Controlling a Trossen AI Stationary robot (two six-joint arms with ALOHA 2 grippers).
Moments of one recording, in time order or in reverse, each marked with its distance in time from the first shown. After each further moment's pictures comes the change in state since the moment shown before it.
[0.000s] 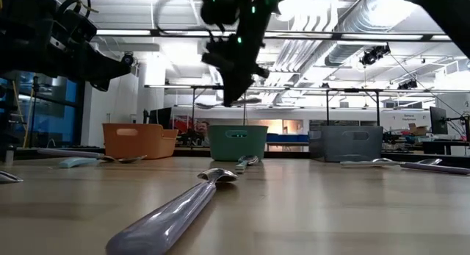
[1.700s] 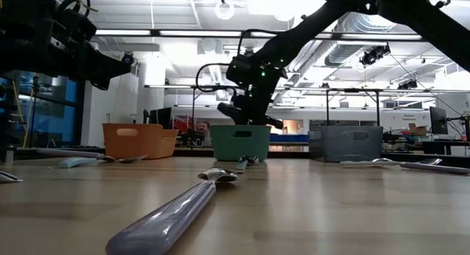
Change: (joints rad) left arm 0.000 0.000 0.000 0.007 -0.002 0.015; right arm -0.297 0.081 -0.205 0.340 -0.240 0.132
